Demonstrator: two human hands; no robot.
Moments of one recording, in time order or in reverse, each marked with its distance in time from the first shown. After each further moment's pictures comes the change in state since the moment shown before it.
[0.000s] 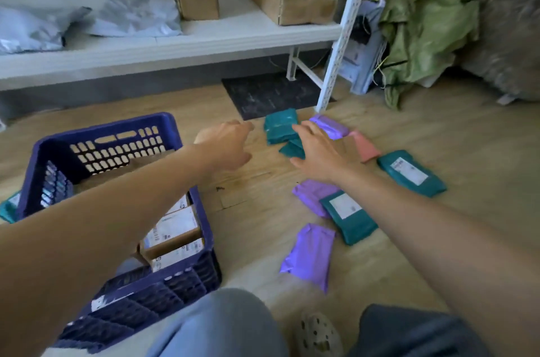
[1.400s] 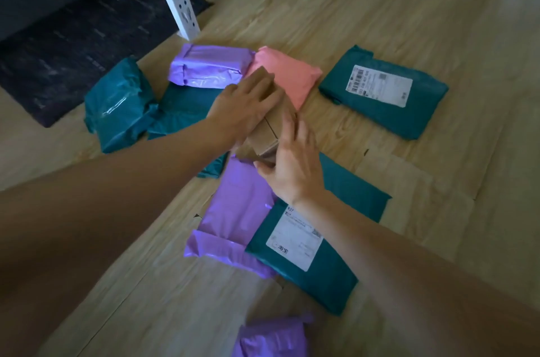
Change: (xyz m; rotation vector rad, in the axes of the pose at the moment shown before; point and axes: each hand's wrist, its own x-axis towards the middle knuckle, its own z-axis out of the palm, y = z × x) left_hand 0.466 0.194 0.315 0.449 0.063 0.775; right_hand 0.151 0.352 0.245 0.200 0.364 0.624
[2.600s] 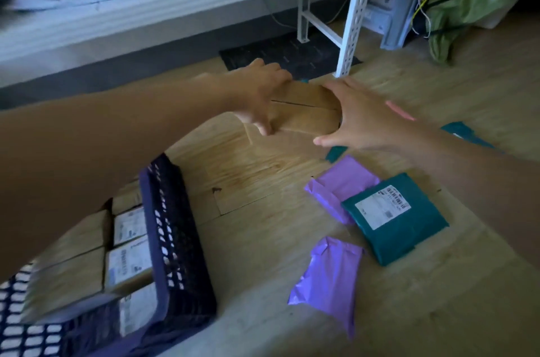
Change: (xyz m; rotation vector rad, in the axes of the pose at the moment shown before) left_hand -0.337 -0.044 -0.251 -0.253 -0.239 -0.499; right_hand -0.104 -0.216 -0.208 -0.063 -0.433 -0.705
